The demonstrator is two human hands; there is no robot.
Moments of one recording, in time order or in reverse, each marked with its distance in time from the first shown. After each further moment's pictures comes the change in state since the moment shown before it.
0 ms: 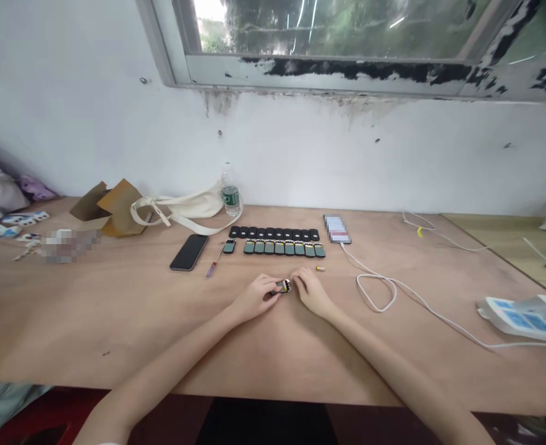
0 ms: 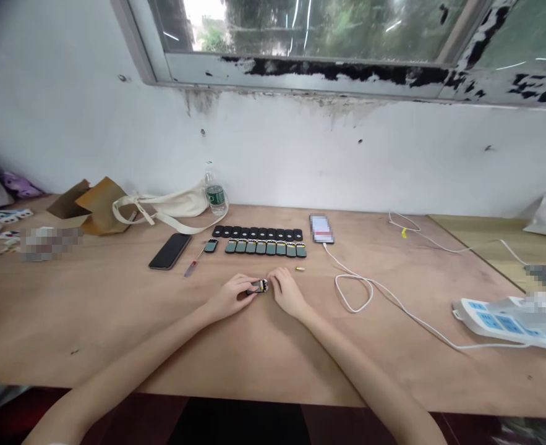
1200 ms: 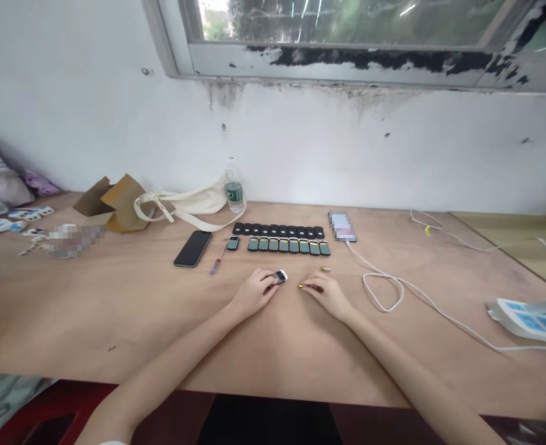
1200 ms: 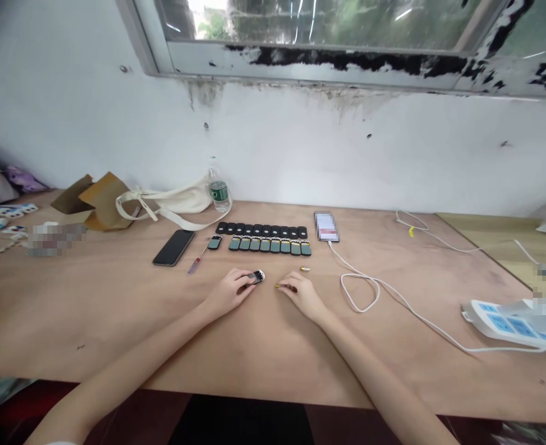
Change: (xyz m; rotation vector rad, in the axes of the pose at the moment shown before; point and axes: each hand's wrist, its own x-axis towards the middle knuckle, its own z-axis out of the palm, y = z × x) left_hand -0.007 -0.006 -0.006 0.188 0.073 -0.069; right_hand -0.018 0.011 -0.021 0.094 -0.119 0.054
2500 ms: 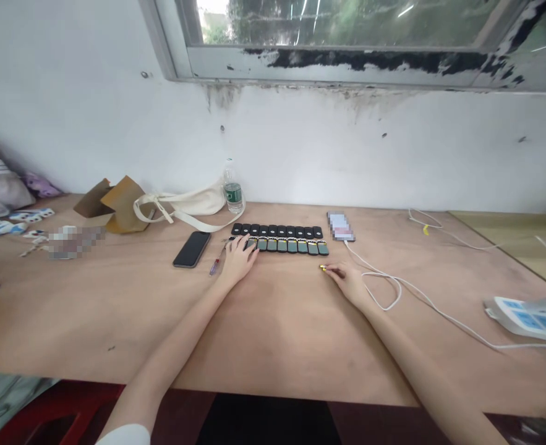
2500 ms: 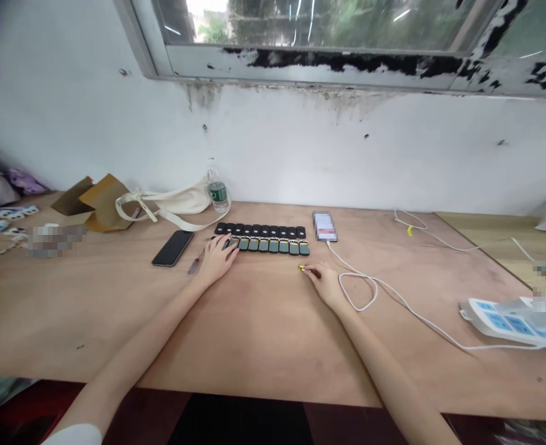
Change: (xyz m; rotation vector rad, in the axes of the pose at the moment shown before) left_hand 0.039 -0.074 -0.014 0.484 0.162 -0.175; right_hand -0.004 0.058 -0.041 -0.147 0.265 0.129
